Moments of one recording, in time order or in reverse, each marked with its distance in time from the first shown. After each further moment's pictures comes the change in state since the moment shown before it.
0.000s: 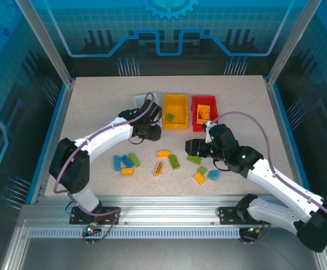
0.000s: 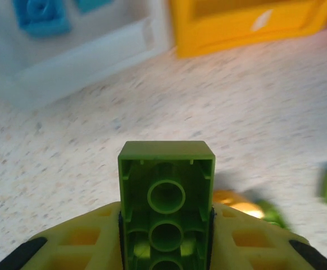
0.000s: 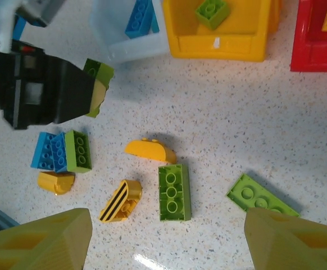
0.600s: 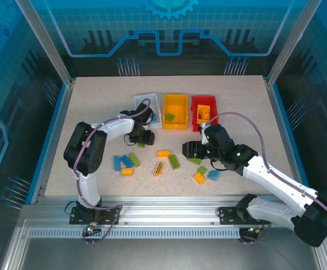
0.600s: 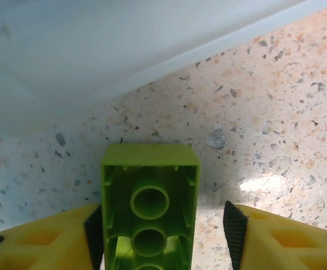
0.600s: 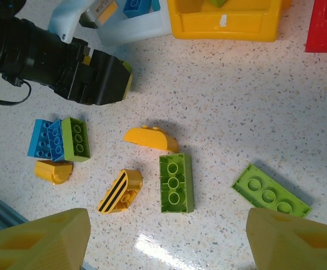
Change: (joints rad) left arm 0.164 0.233 -0.085 0.066 0.048 0.120; right arm 0.019 0.063 0.000 -0.008 -0.051 0.005
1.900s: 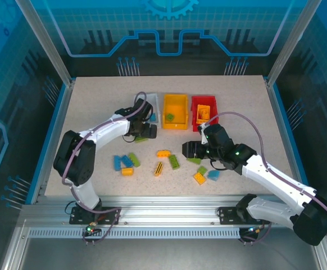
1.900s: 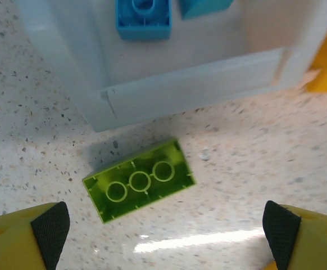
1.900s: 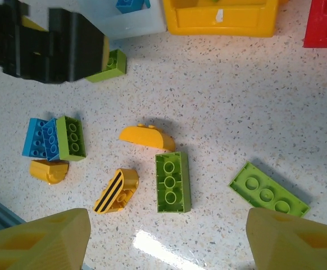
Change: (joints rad) left arm -0.028 -0.131 0.000 0.000 -0.130 -0.073; right arm -0.006 0.019 0.000 0.000 -0.003 -0.001
